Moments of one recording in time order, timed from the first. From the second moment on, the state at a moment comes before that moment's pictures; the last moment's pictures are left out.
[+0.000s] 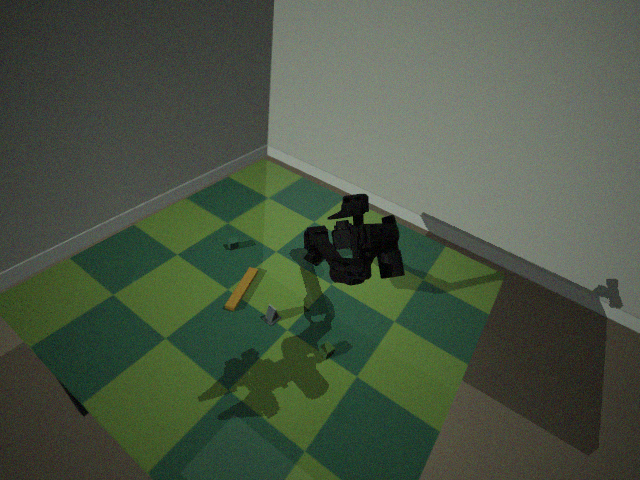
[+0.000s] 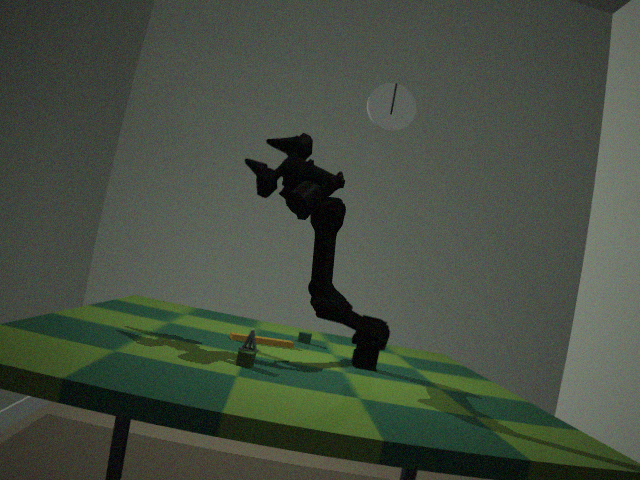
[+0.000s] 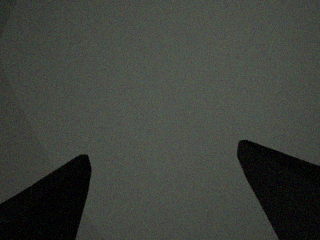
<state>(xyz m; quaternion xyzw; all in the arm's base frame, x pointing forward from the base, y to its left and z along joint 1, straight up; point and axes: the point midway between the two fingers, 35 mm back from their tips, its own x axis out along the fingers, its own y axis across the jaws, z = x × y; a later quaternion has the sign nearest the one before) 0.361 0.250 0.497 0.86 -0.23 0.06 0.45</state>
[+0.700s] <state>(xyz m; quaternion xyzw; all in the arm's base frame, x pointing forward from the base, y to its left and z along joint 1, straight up) 0.254 0.237 0.589 0.93 -0.18 0.24 0.24</state>
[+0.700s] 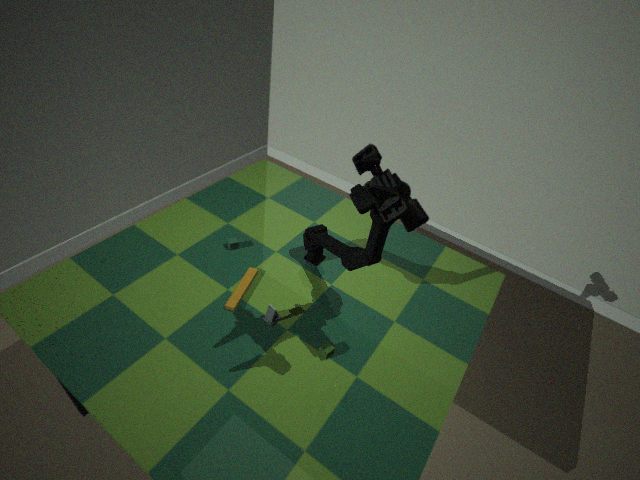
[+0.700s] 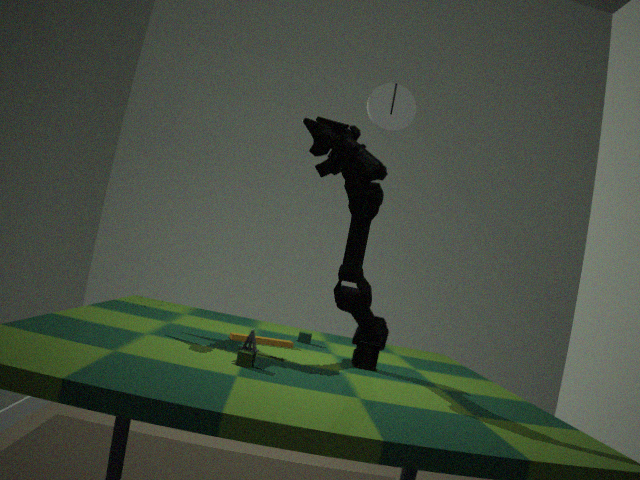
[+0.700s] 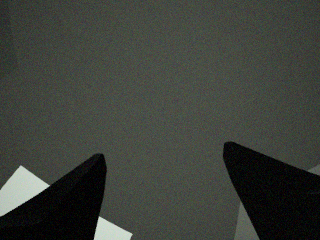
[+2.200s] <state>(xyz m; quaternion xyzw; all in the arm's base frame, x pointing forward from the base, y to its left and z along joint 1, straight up) 0.102 -0.074 0.648 0.73 -0.05 0.40 -0.55</state>
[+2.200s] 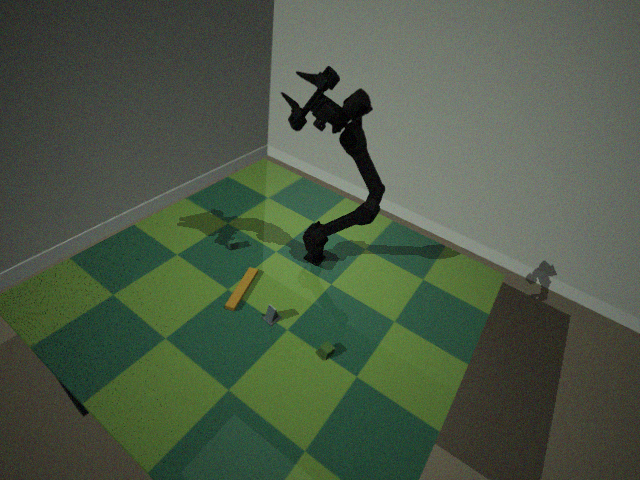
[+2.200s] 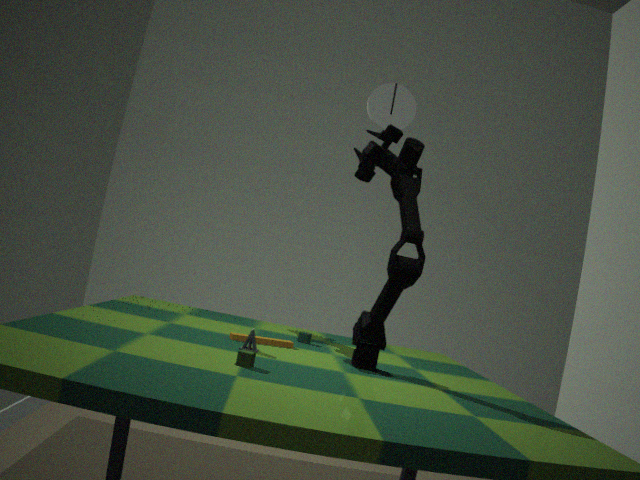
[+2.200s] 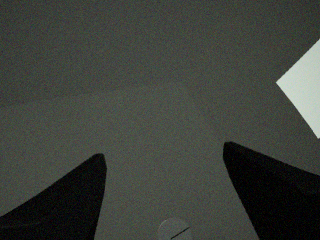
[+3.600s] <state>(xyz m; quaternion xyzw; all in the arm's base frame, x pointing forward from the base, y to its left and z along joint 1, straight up) 0.268 -0.223 0.449 0.34 -0.19 0.18 -0.90</state>
